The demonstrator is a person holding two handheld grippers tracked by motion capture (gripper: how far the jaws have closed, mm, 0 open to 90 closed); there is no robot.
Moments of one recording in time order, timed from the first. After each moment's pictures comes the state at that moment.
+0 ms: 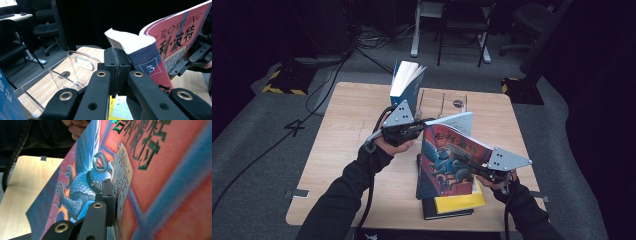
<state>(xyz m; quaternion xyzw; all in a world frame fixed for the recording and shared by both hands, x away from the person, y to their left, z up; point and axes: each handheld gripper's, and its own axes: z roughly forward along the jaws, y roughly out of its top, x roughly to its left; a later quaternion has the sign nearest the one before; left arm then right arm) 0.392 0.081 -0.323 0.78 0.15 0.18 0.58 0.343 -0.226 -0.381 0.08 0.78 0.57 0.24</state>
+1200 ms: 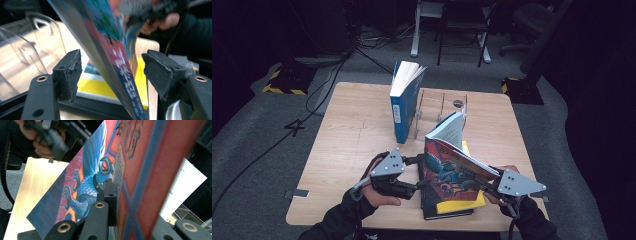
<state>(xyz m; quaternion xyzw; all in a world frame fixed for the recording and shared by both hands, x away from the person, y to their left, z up) 0.302 0.090 -0.376 0.82 0.16 0.09 0.54 0.299 -0.238 -0.382 0.04 0.76 0.58 0.28</state>
